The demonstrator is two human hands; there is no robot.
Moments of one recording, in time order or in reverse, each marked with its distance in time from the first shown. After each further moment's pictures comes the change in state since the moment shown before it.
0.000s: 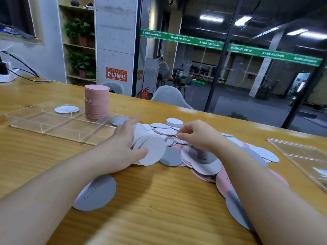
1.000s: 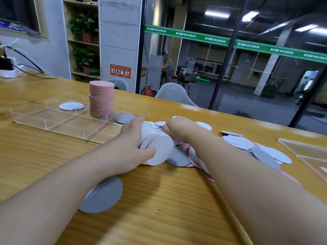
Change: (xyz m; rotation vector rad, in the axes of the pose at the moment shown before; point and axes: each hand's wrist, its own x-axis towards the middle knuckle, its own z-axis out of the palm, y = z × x) left_hand 0.000 0.000 0.002 0.006 -0.010 -0.011; right_hand 0.069 -0.035 0.042 -0.422 -0.163 -0.038
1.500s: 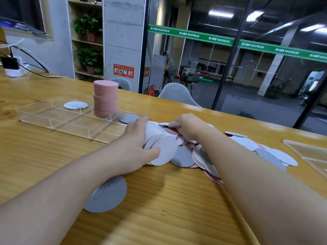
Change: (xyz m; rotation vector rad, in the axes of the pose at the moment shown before) left_hand 0.000 -0.001 0.000 0.008 -0.010 0.004; right_hand 0.004 0.021 -0.001 -0.050 0.027 -0.103
